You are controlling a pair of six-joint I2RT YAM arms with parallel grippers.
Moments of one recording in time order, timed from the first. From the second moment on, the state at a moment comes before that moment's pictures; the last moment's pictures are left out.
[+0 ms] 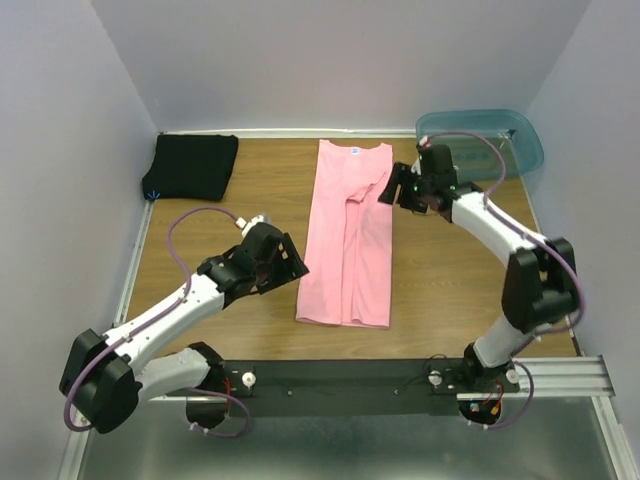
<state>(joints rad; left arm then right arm) -0.66 1.09 0.72 -0.46 -0.07 -0.99 0.30 1.73 1.27 -0.29 -0.14 0.51</state>
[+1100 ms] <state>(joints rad) -0.73 1.17 0.63 -0.55 0.00 -0.82 0.83 1.35 0.67 -0.62 0.07 1.02</state>
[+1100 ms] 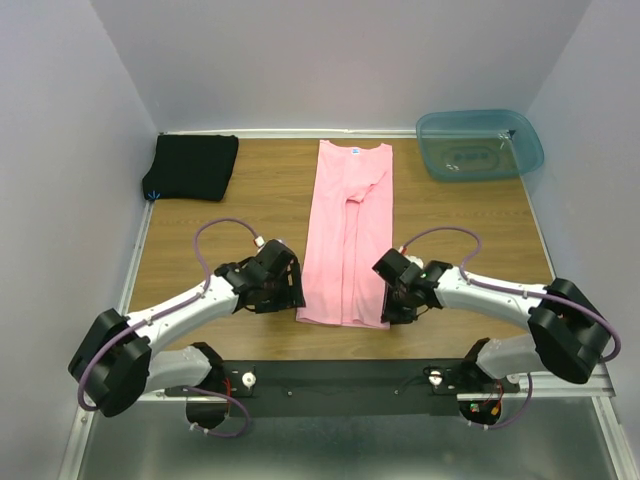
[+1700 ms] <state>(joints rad) -0.73 1.24 0.63 -0.53 -0.01 -0.77 0.87 1.40 0.69 -0.59 0.08 1.05</state>
